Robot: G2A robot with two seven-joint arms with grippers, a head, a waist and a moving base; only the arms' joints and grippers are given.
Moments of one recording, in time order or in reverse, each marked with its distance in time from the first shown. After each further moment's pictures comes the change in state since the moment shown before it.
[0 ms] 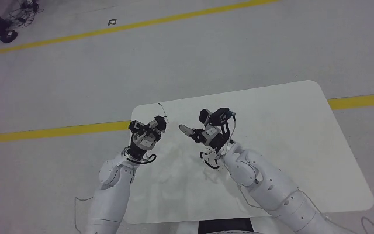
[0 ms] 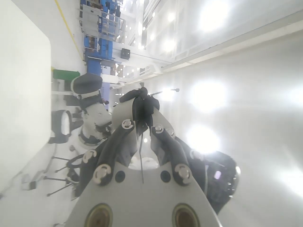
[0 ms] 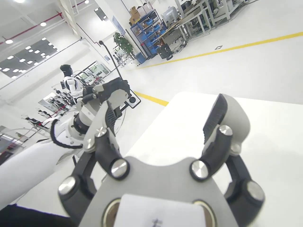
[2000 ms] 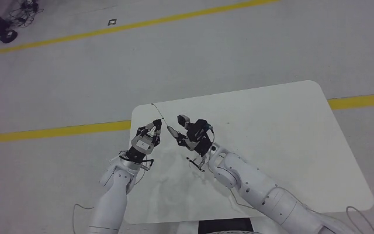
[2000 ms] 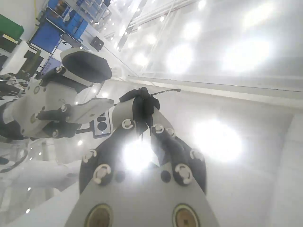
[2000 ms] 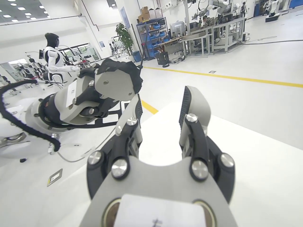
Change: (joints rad) left arm 0.080 -0.008 -0.011 -0.061 -0.353 0.324 0.116; right arm 0.108 -0.078 -0.145 0.202 -0.300 0.027 -0.237
